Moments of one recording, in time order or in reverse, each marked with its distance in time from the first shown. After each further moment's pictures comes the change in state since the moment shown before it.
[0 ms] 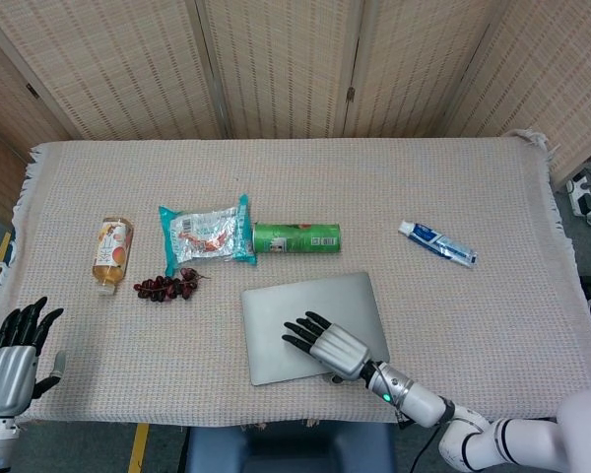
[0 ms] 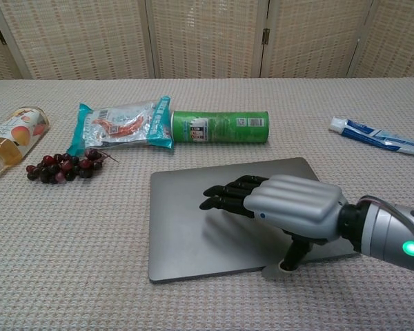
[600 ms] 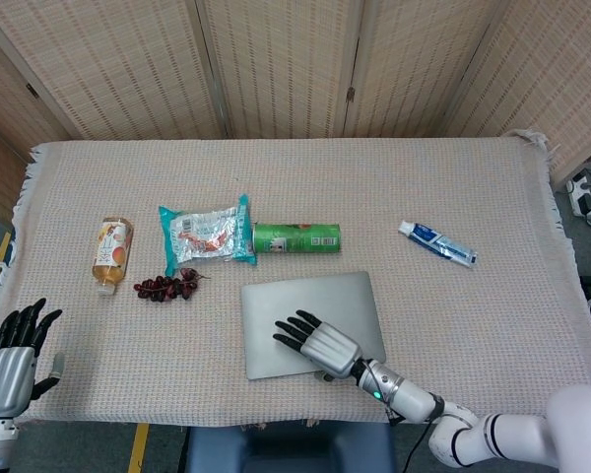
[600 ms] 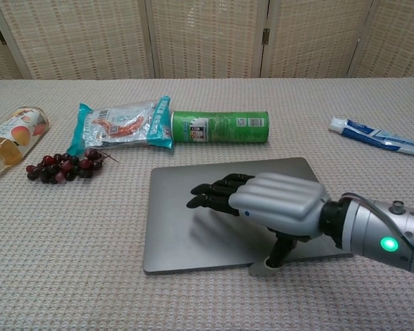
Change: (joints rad) left arm 0.004 -0.005 0.001 0.018 -0.002 0.001 -0.015; right arm 0.036 -0.032 0.012 0.009 0.026 -0.011 -0.020
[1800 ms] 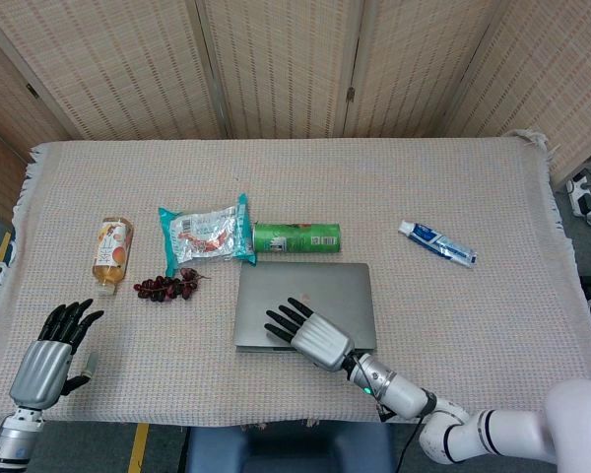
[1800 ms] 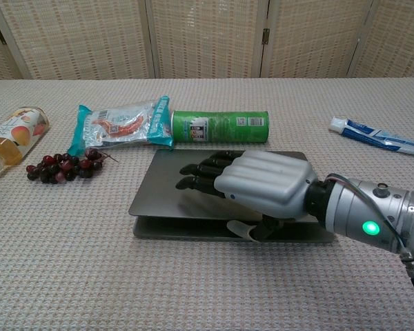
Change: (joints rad) left arm -0.082 -0.048 0.035 0.093 0.132 -0.073 -0.123; right arm 0.034 0.009 0.055 -0.076 0.092 0.006 -0.283
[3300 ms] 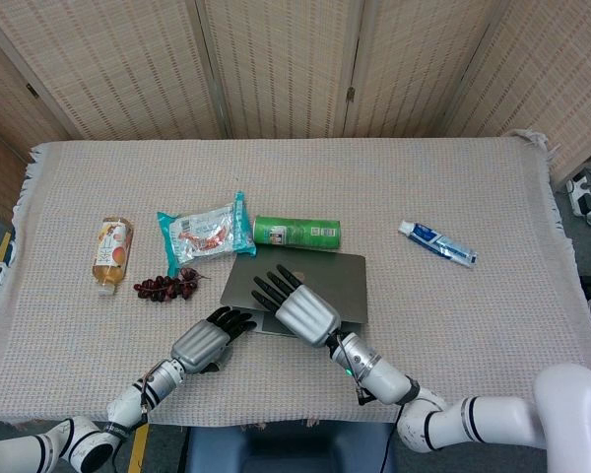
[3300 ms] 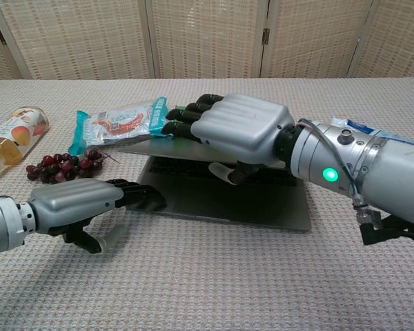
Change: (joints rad) left arm -0.479 -0.298 -0.043 0.048 -0.136 -0.636 0.187; right arm 0.105 -0.005 0.088 -0.081 0.235 0.066 -0.333
